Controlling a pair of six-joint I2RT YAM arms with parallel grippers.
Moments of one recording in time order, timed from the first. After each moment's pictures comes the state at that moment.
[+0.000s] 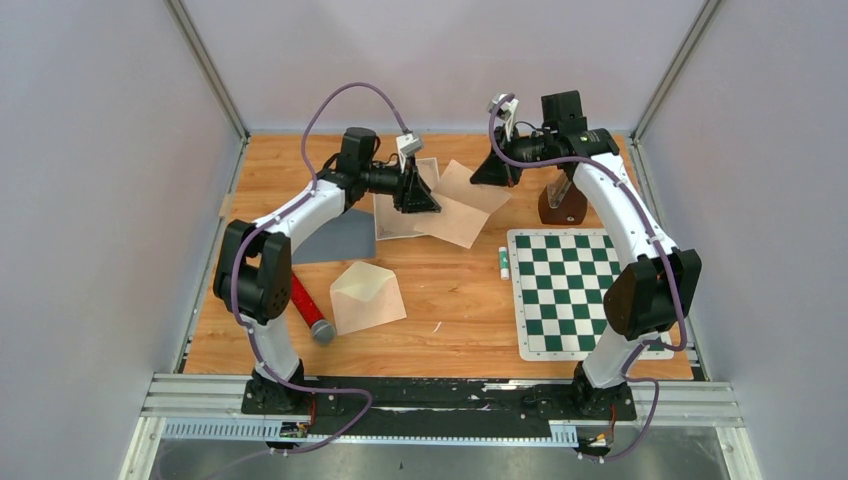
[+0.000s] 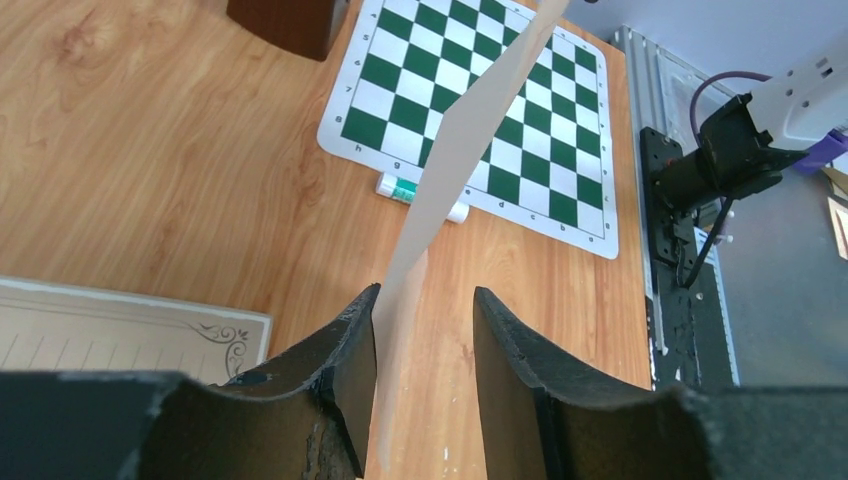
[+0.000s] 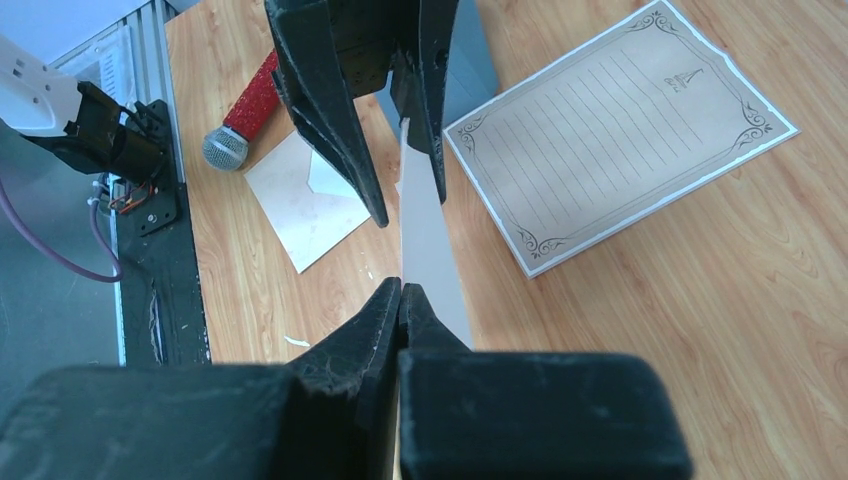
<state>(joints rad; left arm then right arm) -0.37 1.82 1.39 -0.10 1.09 0.08 0.24 1.73 1.75 -0.77 -0.97 -0.35</state>
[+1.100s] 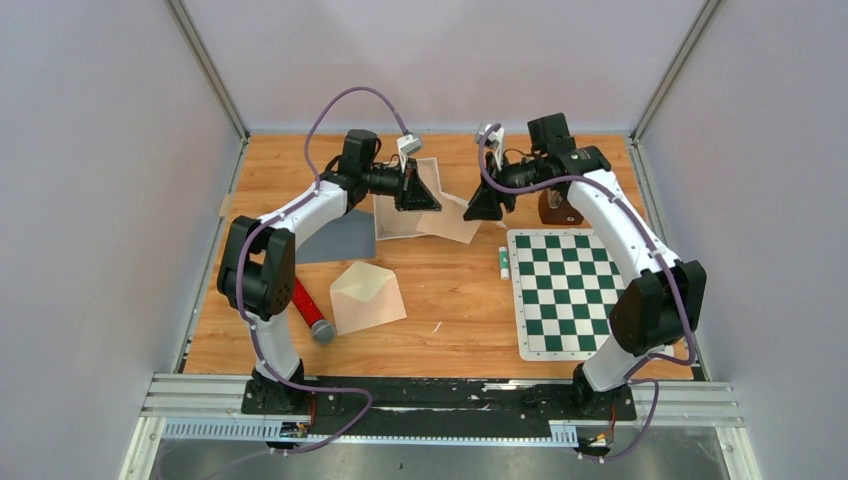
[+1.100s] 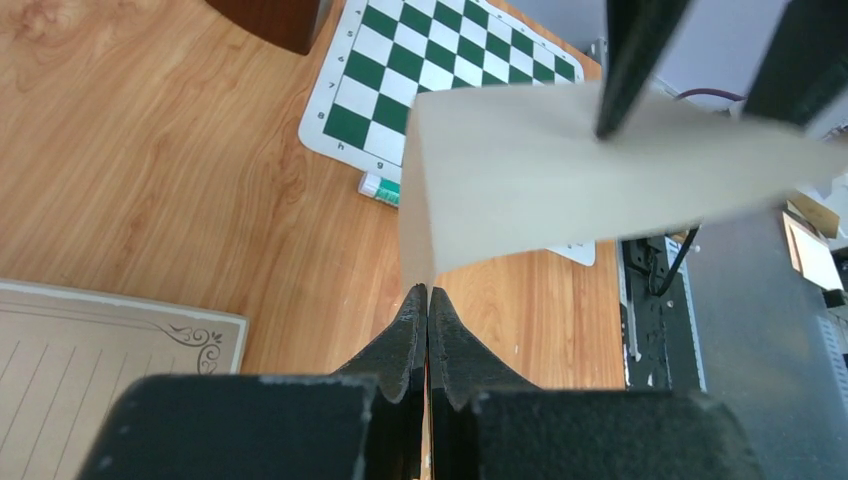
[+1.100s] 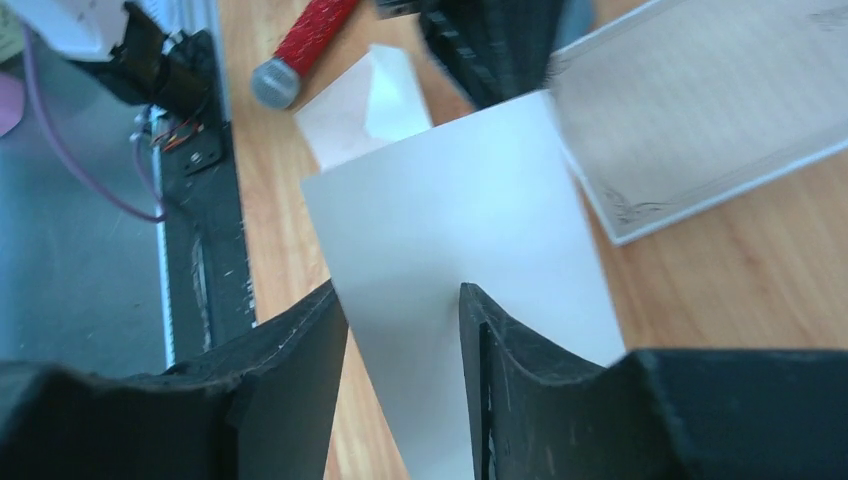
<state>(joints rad) -0.37 1.85 1.38 -0.05 1.13 -0.01 0.28 1.66 1.61 -0.80 -0.98 -0.42</state>
